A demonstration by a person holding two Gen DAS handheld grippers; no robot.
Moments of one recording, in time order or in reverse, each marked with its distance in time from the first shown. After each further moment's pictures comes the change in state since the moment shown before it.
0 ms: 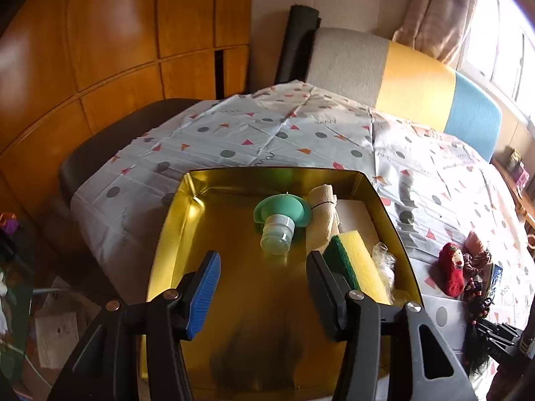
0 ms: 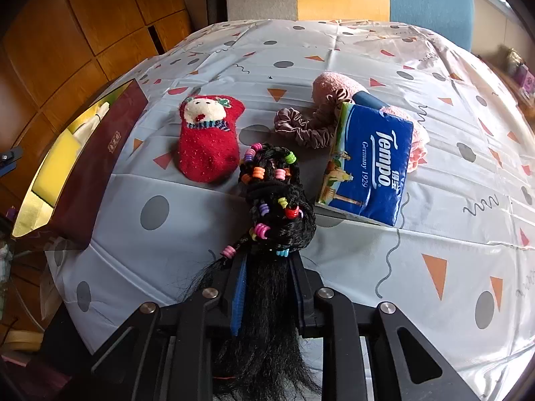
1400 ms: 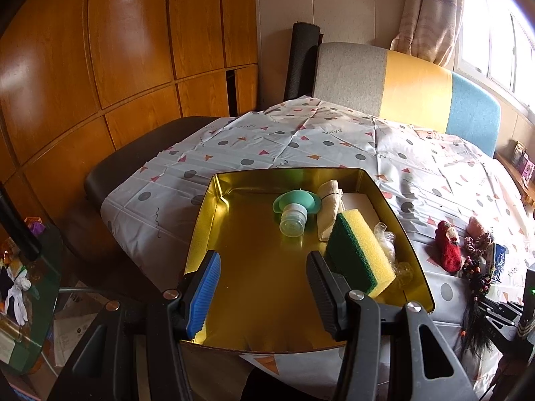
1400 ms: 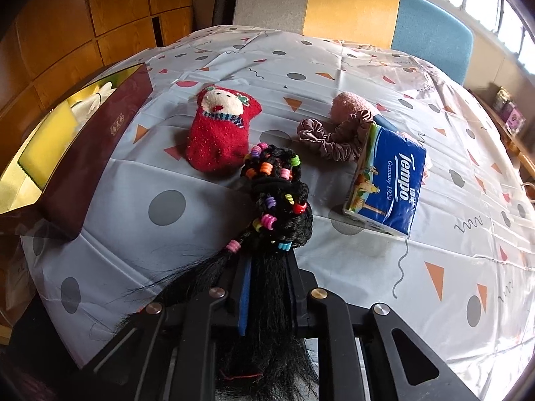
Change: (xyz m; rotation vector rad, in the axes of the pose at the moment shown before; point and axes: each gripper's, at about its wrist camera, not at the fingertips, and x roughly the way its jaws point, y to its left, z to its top) left arm -0.051 0.005 -0.033 0.050 -0.074 0.068; right arm 0.003 0.035 -0.006 -0.097 -0.050 -0.140
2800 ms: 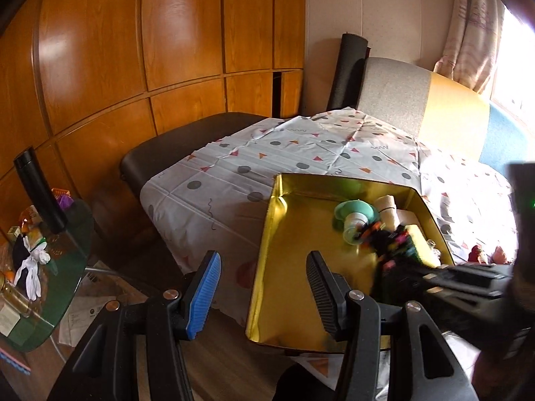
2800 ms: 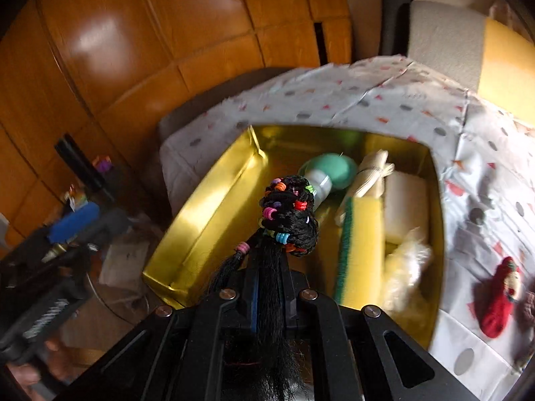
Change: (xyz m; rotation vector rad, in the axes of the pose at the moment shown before) left arm -0.001 0.069 -0.010 -0.141 -0.014 0.104; right arm -0.027 0.271 0.109 -0.296 0.006 0.506
